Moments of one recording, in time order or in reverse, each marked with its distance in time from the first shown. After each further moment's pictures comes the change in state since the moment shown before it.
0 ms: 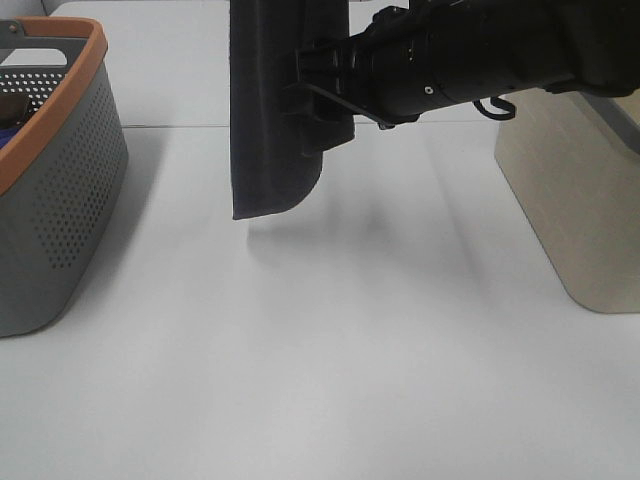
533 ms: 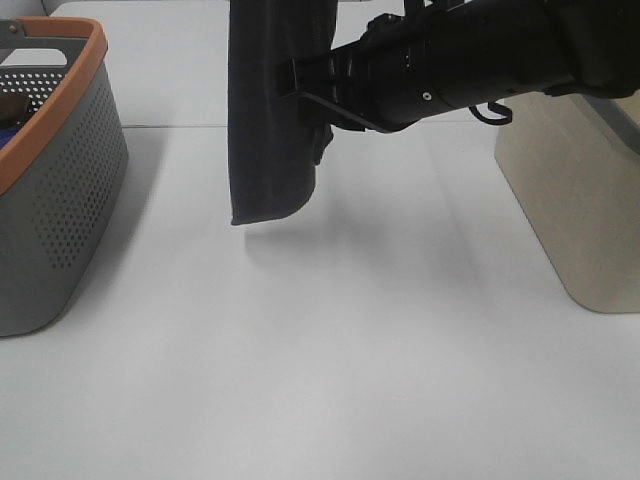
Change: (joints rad) left arm 0.000 0.000 0.000 0.003 0.000 0.006; right arm 0.000 0.003 0.000 -0.014 0.051 0.000
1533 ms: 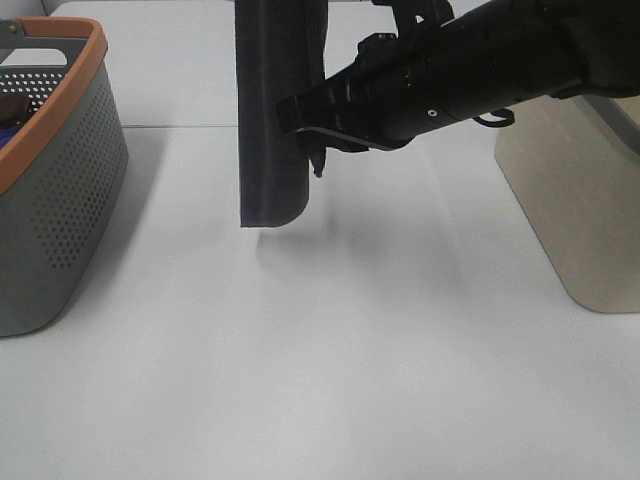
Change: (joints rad) left arm 0.001 0.000 0.000 0.026 -0.001 0.024; right arm 0.000 0.000 0.000 -0.120 0.081 0.003
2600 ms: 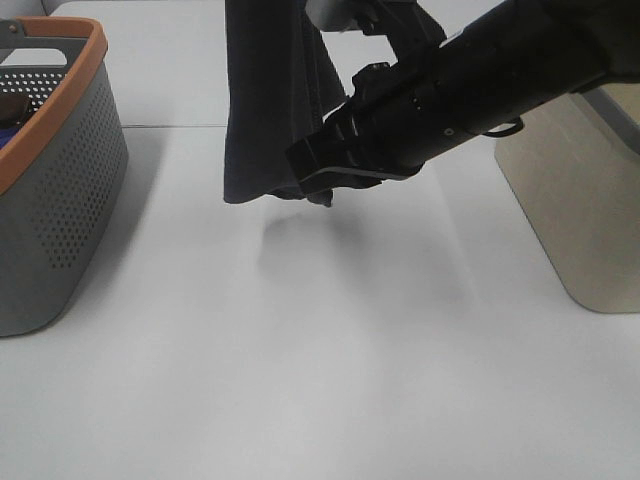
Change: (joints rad) left arm 0.000 0.001 0.000 0.150 0.007 0.000; right arm -0.006 -0.020 -0.032 -0.228 0.246 0.138
